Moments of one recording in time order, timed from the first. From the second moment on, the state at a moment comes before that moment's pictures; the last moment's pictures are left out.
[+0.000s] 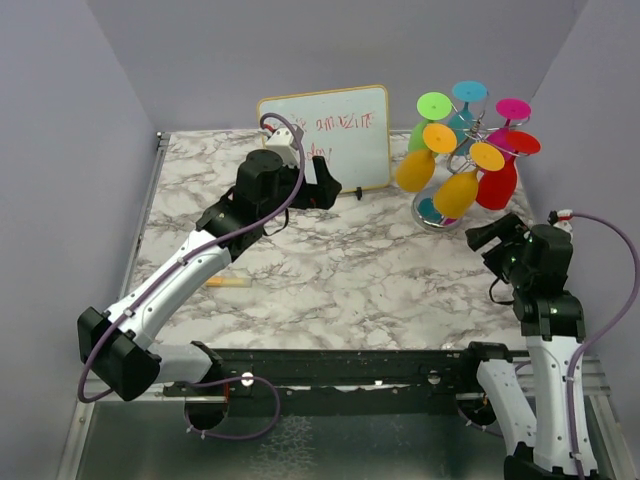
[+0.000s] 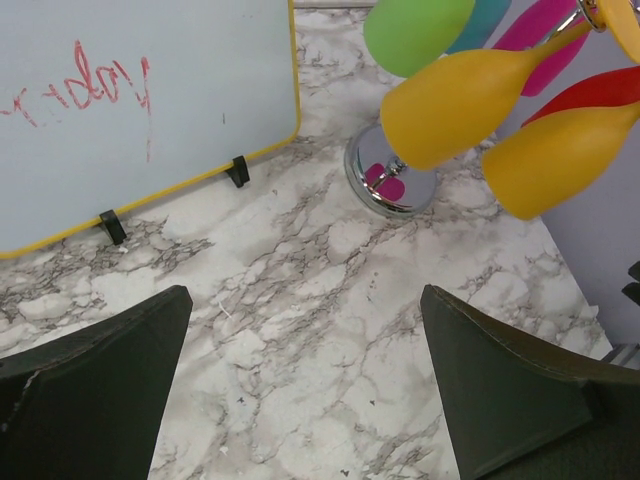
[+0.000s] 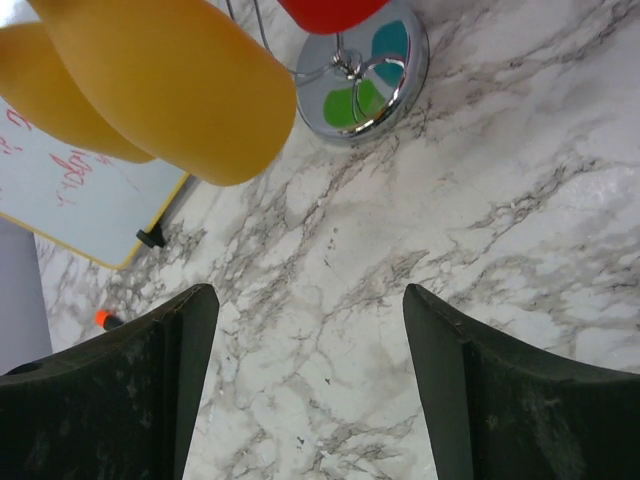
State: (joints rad) left arm -0.63 1.28 1.24 -0.25 -0.01 -0.44; right arm -0.09 0.60 0.81 -0.71 -0.01 0.72
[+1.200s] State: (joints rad) left arm -0.62 1.28 1.24 -0.28 0.08 -0.42; right arm -0.12 1.08 1.37 -0.67 -0.16 0.66
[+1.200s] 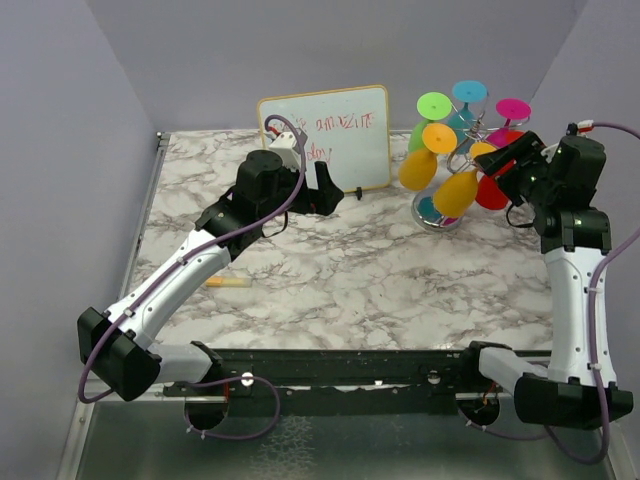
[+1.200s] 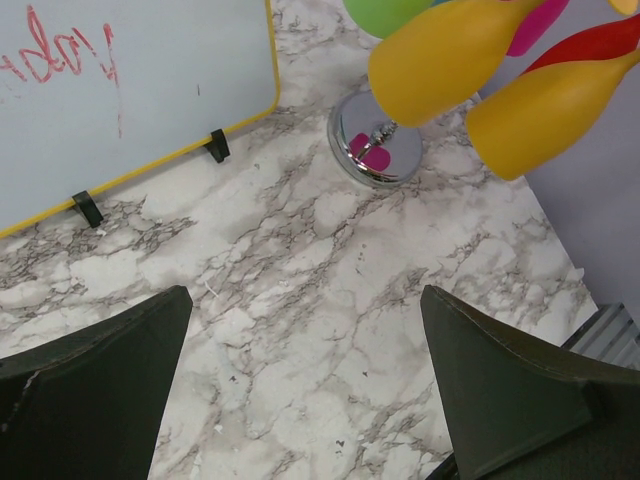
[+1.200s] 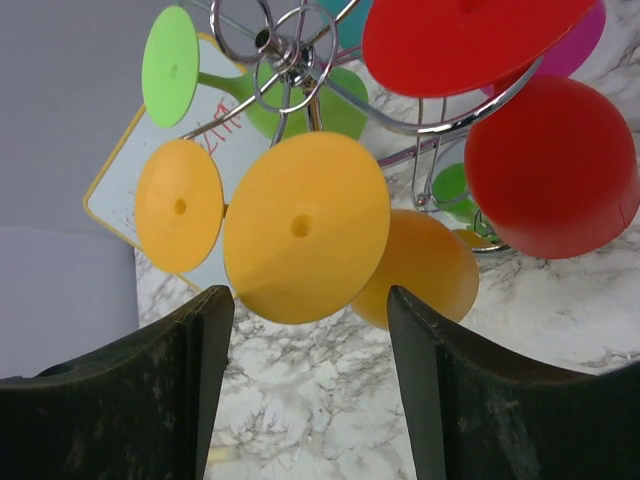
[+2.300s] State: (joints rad) left arm -0.62 1.33 1.25 -0.28 0.15 -0.47; right arm -0.42 1.10 1.13 -0.28 -0.66 0.93
